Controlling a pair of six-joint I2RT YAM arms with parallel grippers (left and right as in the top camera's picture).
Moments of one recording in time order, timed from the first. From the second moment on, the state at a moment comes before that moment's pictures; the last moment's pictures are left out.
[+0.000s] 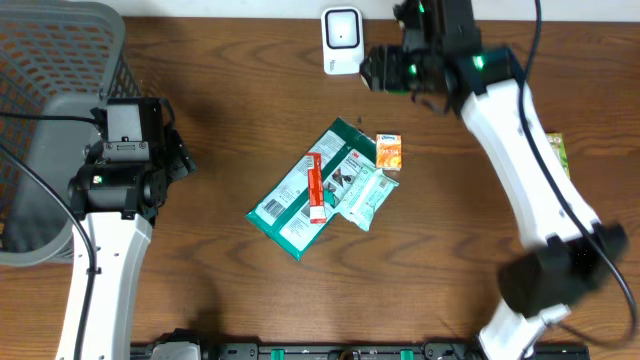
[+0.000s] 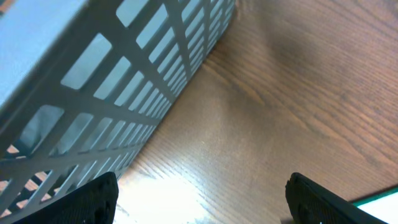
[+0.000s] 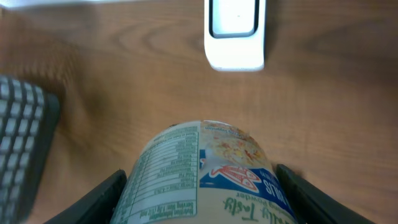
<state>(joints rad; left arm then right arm) 0.01 1.25 1.19 -0.96 -0.32 -0.41 0.31 1.93 1.97 -0.90 -0.23 0.31</state>
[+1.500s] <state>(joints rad) 0.01 1.25 1.19 -0.96 -0.32 -0.41 0.32 2.68 2.36 0.08 -0.20 0.51</state>
